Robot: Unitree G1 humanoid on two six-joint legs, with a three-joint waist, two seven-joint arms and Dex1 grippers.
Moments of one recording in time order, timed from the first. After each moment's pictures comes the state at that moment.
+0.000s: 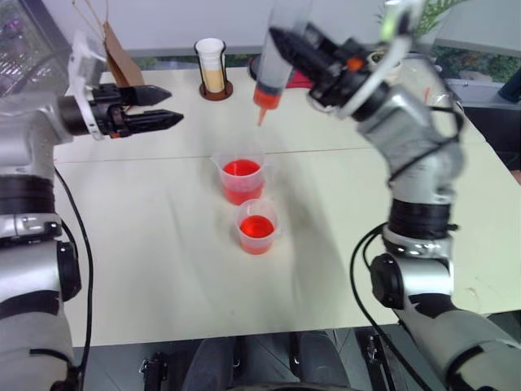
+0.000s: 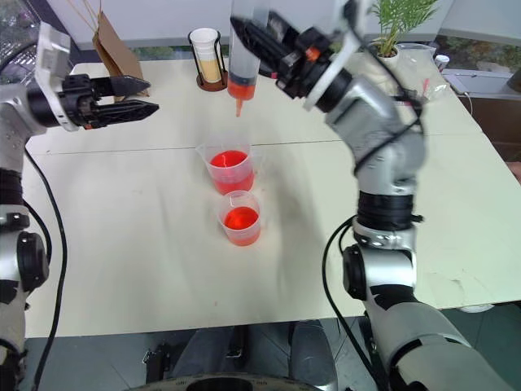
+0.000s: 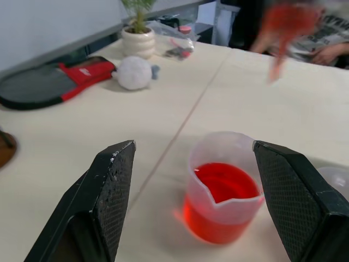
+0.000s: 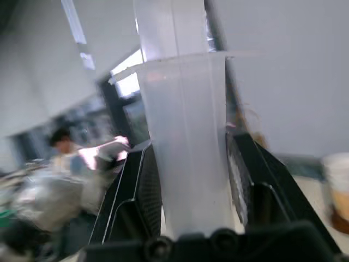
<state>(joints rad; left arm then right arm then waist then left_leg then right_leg) -0.99 0.77 0.12 0.49 -0.39 0.52 -1.37 -0.90 -0.30 -0.22 -0.28 0.84 0.82 0.54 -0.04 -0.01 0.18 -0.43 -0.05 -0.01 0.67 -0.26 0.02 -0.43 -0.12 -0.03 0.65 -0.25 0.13</state>
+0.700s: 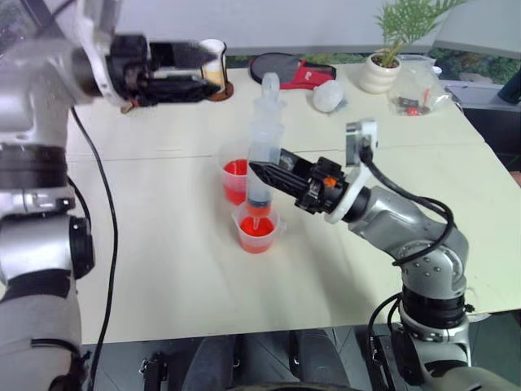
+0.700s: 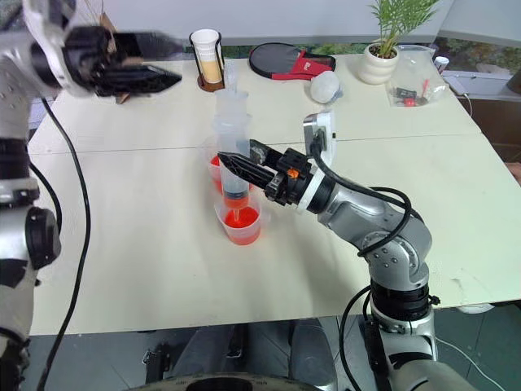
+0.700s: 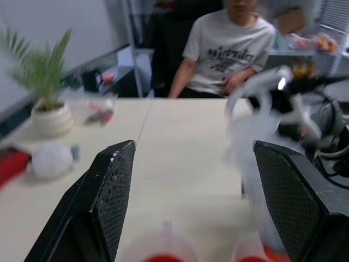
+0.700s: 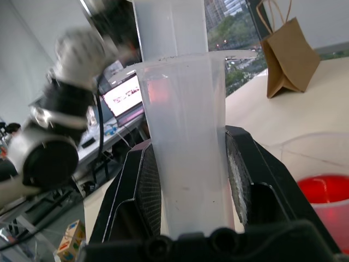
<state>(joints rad) -1.25 0.71 0.06 0.40 -0.51 0.64 -1.51 -0.49 -0.31 -0.01 -0.55 0.91 0.84 0.42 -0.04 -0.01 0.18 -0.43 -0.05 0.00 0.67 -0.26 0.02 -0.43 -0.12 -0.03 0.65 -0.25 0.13</state>
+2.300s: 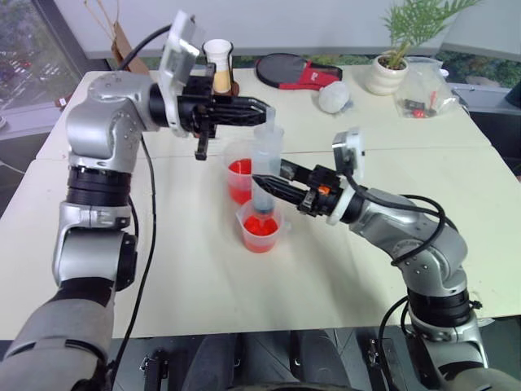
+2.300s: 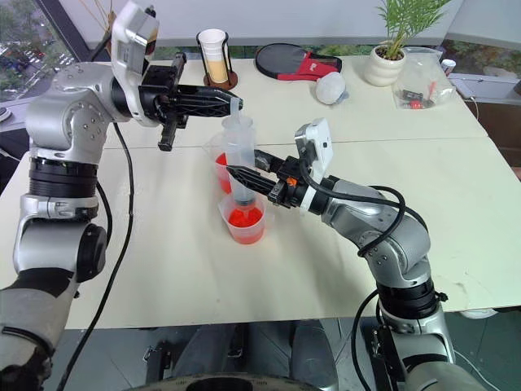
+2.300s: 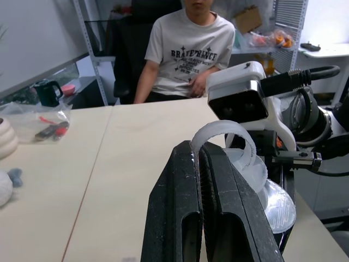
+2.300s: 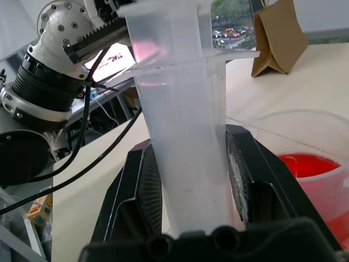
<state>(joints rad) -1.10 0.50 -0.01 0.29 -0.47 0.54 -1.48 -0.49 -0.41 0.05 -0.49 0.77 0.77 0.50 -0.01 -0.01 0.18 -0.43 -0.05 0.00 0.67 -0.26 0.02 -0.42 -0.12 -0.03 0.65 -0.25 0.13</state>
